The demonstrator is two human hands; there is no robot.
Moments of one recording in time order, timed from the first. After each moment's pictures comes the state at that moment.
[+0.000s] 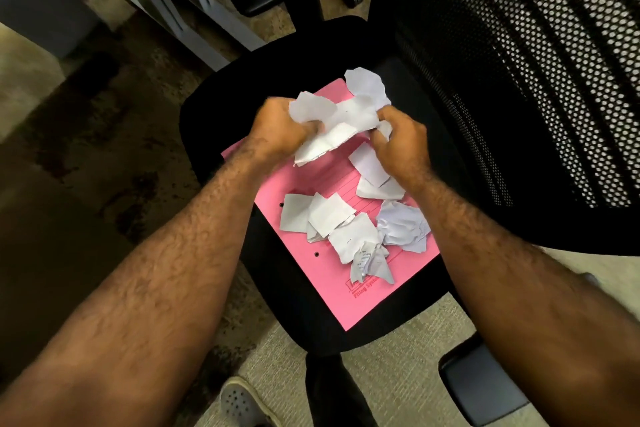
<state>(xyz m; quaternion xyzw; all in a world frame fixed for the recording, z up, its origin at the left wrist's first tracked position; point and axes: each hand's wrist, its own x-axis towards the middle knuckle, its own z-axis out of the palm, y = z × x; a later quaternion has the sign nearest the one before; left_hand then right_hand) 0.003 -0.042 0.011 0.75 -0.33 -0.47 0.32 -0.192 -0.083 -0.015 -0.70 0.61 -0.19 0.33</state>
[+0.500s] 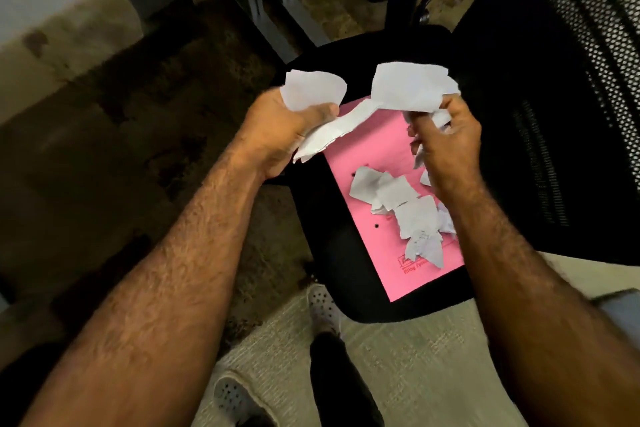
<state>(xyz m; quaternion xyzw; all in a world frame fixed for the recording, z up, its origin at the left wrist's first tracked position) 0.074 0.087 0.083 0.61 -0.18 -0.53 0.56 -0.123 -0.005 0.061 -0.57 0.56 -0.33 0.50</state>
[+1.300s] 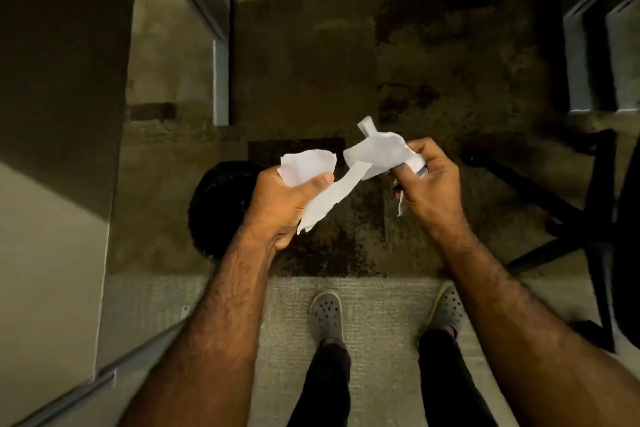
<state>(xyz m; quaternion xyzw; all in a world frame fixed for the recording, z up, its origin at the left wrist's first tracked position) 0.179 0.643 0.023 0.70 0.15 -0.28 0.64 0.112 0.454 0.016 -0.71 0.29 -0.06 0.64</state>
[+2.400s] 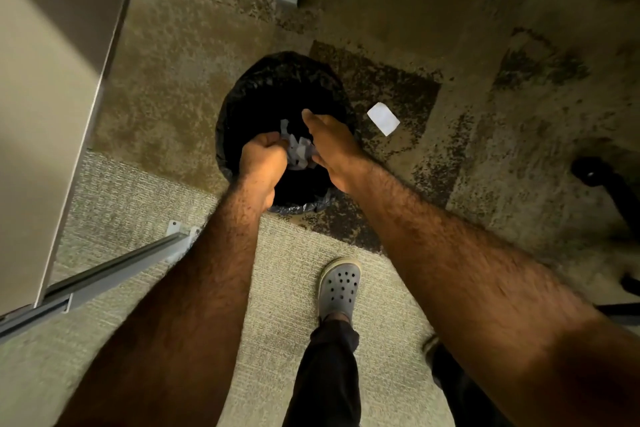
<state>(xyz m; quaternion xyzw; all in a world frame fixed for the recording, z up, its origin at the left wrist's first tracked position) 0.205 0.840 -0.245 0.69 0.42 -0.19 0.56 0.228 0.725 -0.220 -0.67 0.29 0.33 0.61</state>
